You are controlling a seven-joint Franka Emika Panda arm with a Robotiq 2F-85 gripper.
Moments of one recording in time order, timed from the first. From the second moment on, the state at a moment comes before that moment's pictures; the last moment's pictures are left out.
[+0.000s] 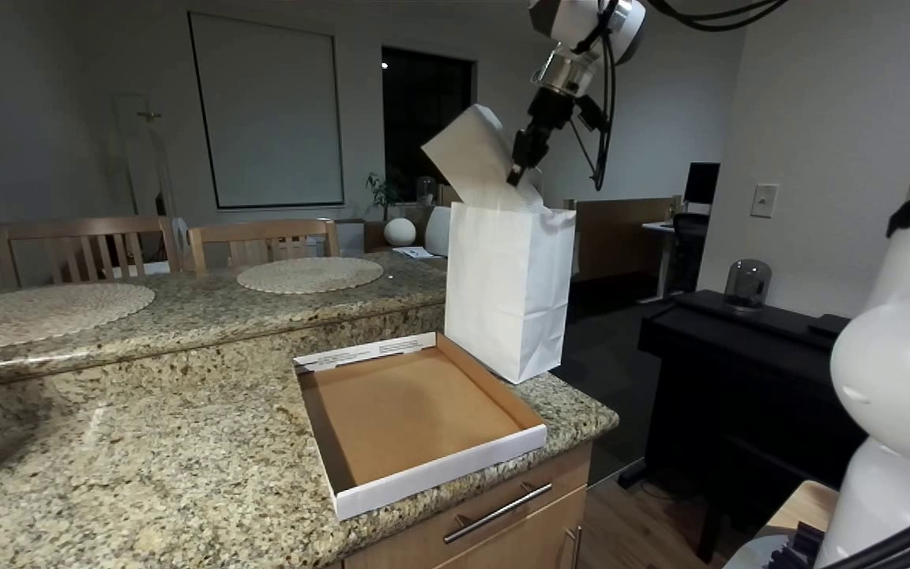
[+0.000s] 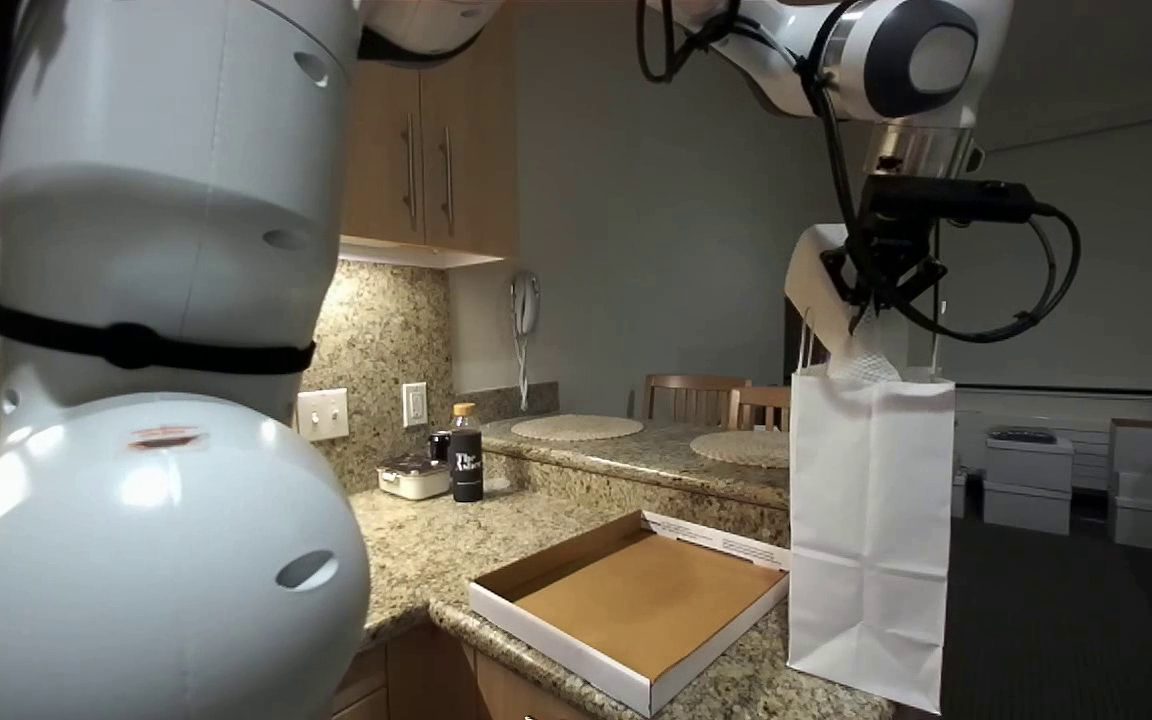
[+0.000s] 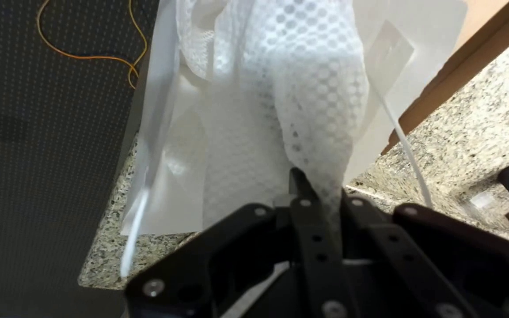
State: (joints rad) arm -0.22 0.13 -0.18 -1.62 0.44 1.91 -0.92
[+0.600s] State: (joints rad) arm -0.24 0.15 -0.18 -1.74 0.43 1.94 -0.99
